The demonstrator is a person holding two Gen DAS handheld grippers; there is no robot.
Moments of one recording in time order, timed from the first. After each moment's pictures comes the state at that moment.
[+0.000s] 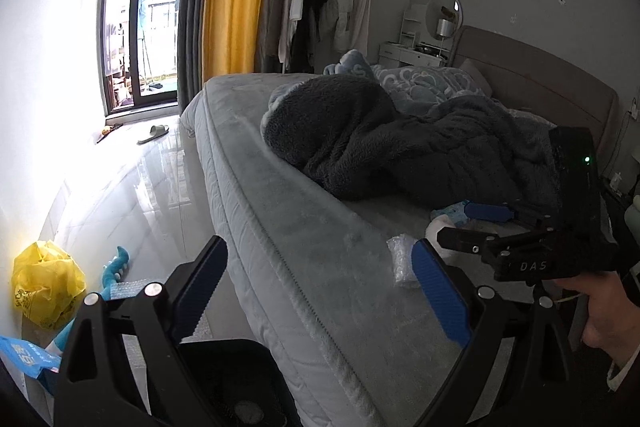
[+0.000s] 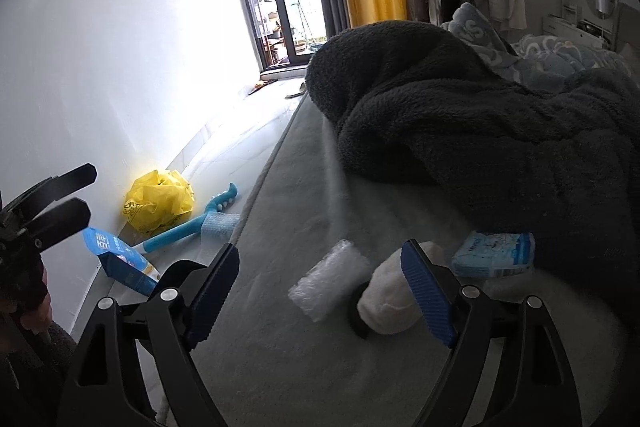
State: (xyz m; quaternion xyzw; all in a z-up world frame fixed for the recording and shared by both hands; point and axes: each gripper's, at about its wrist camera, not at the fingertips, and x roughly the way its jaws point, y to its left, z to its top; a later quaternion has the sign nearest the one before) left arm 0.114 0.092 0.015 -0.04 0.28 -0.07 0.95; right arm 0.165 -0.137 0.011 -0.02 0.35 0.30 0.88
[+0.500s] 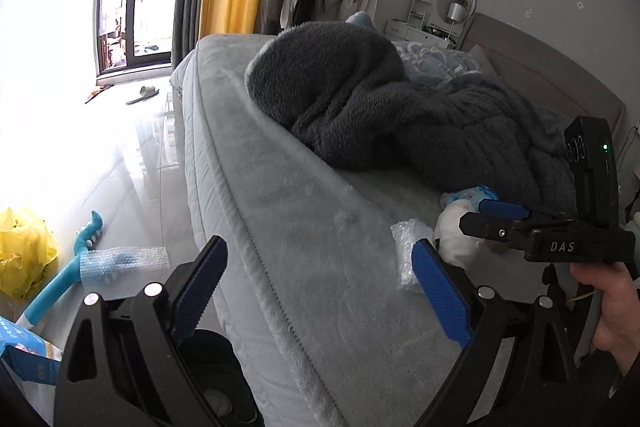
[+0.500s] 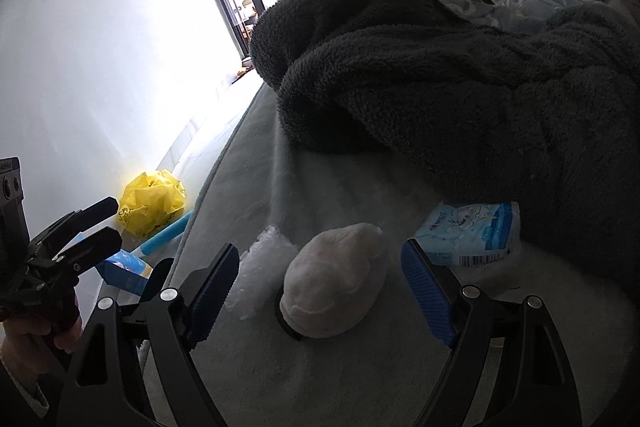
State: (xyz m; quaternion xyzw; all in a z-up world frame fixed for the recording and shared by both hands) left arm 0.161 0.075 -0.038 -0.08 0.33 -0.08 0.94; right arm 0.209 -0.164 -0.033 0.02 0.42 0.30 0.86
